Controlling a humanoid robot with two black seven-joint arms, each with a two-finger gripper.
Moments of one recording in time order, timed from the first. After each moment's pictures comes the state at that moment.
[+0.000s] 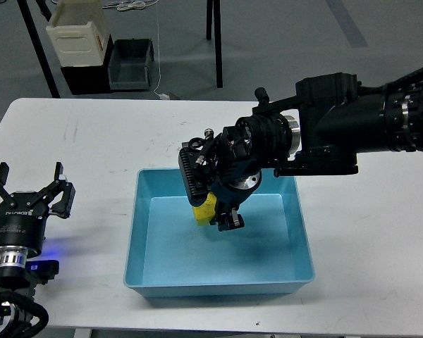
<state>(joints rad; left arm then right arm) -0.05 0.39 -0.93 -1.40 -0.49 -0.49 -0.49 1.64 0.00 -0.58 1.10 -1.97 0.34 0.49</state>
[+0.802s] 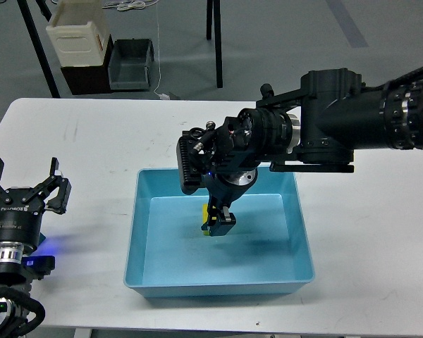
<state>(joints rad) -0.07 0.40 -0.94 -1.40 -0.49 -0.49 -0.49 1.65 -0.01 -0.55 1.07 -1.81 0.33 0.49</state>
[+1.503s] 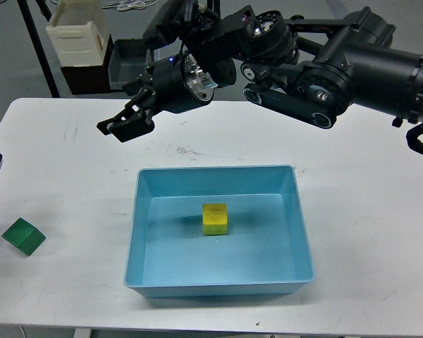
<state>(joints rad) -0.22 0.70 -0.93 -1.23 -0.36 -0.49 -0.49 1.52 -0.06 0.19 0.89 -1.56 0.31 0.49</state>
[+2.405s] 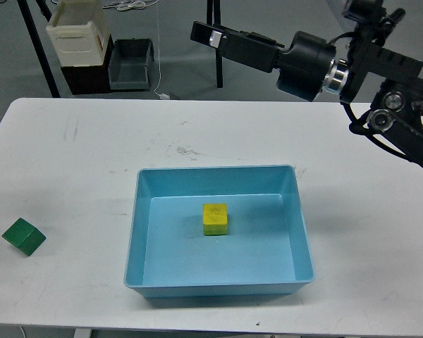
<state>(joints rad) -0.51 0.95 -0.95 -1.19 0.84 -0.23 -0.49 0.74 -0.48 0.91 1.39 -1.46 0.22 0.49</state>
